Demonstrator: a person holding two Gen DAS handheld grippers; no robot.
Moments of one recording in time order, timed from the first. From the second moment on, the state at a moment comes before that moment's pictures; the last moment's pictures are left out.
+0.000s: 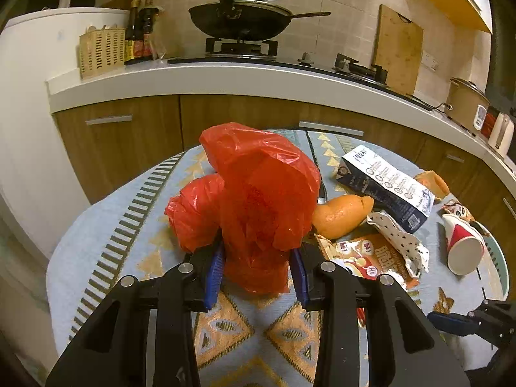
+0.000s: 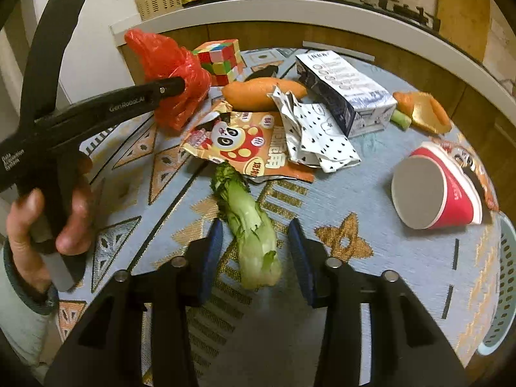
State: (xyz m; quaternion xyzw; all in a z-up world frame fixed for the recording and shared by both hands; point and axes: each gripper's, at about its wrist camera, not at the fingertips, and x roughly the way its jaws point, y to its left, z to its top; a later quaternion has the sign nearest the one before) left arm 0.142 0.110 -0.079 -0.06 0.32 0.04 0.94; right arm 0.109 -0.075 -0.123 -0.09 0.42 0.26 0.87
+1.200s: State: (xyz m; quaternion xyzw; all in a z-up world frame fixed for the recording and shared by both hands) left arm 0.121 -0.218 0.009 0.07 0.26 -0.30 0.92; right arm 0.070 -0.399 -0.061 0.12 0.31 -0.04 0.94
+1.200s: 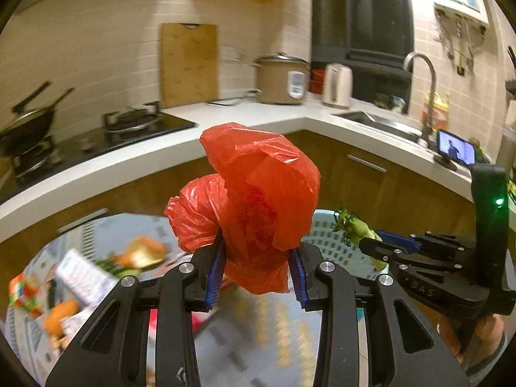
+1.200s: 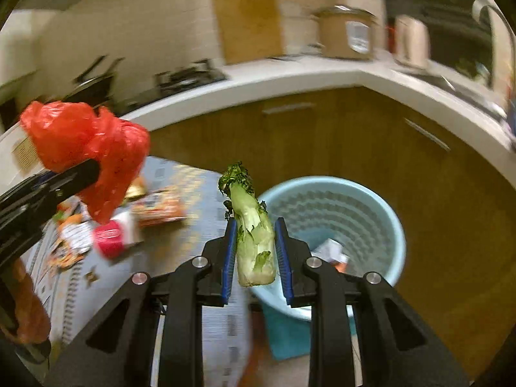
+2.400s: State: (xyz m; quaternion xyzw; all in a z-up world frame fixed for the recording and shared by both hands) left arm 0.147 -0.250 -0.026 0.08 0.29 -0.28 0.91; right arm 0.097 -0.459 -0.110 0.19 0.38 -0.11 0.90
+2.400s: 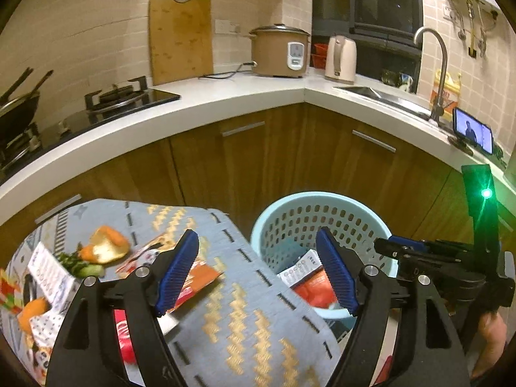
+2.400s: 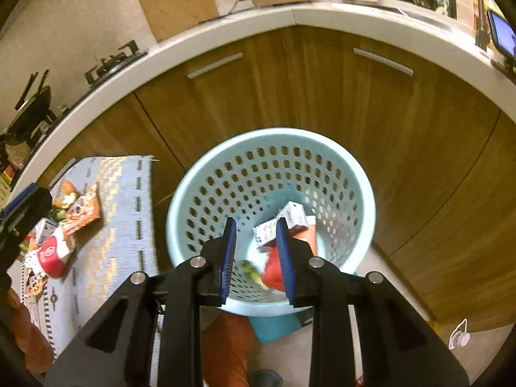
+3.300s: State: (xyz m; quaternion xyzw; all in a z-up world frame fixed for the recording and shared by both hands) left arm 0.116 0.056 -0.051 -0.01 0.36 -0.02 0.93; right arm 0.111 -0.181 -0.070 0.03 0.34 0.12 0.93
